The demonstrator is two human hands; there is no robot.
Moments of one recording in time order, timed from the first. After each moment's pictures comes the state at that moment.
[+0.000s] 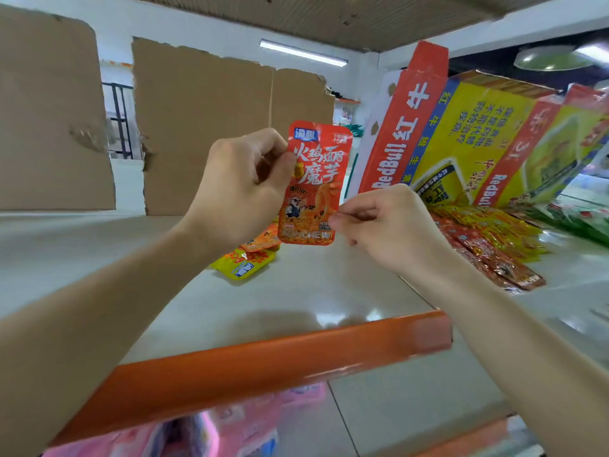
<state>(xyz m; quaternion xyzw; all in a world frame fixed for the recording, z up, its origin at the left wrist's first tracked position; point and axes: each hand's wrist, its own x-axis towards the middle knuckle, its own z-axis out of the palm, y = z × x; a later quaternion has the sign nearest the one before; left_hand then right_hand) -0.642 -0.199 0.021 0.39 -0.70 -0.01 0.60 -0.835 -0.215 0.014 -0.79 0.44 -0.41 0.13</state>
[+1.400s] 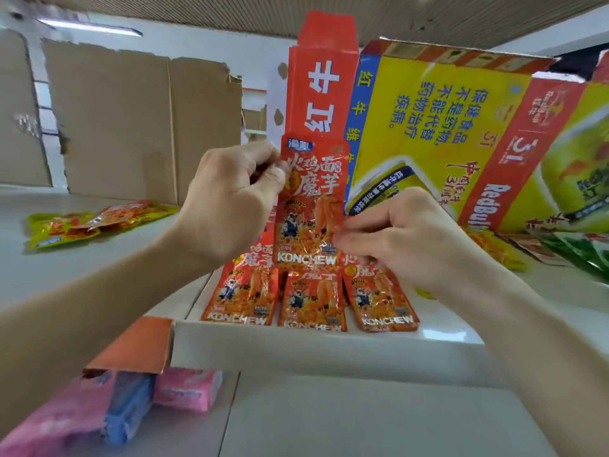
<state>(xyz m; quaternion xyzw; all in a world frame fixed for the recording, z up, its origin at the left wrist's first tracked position) -0.898 -0.249 0.019 0.53 -0.63 0.05 0.57 -1.091 -0.297 0.033 -0.84 0.34 -0.31 0.29</state>
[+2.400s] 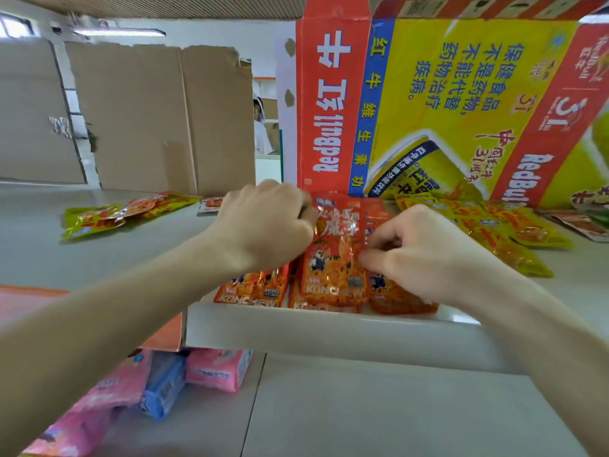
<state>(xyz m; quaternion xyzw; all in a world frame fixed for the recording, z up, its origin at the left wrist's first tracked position) -0.914 -0.266 0.000 0.73 -0.64 0.13 0.22 -1.099 -0.324 -0.005 -0.87 0.39 -0.24 0.20</state>
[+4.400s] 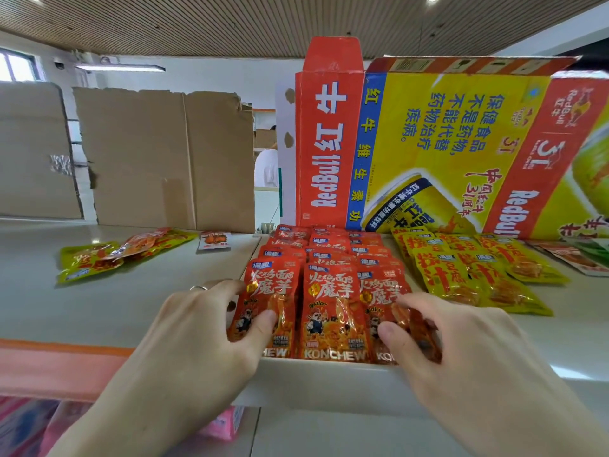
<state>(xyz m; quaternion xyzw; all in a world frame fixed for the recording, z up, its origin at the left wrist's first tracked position) -0.918 -0.182 -0.023 0.78 -0.53 0.03 0.34 -1.121 -0.267 -0.025 -0.83 0.48 -0.29 0.01</state>
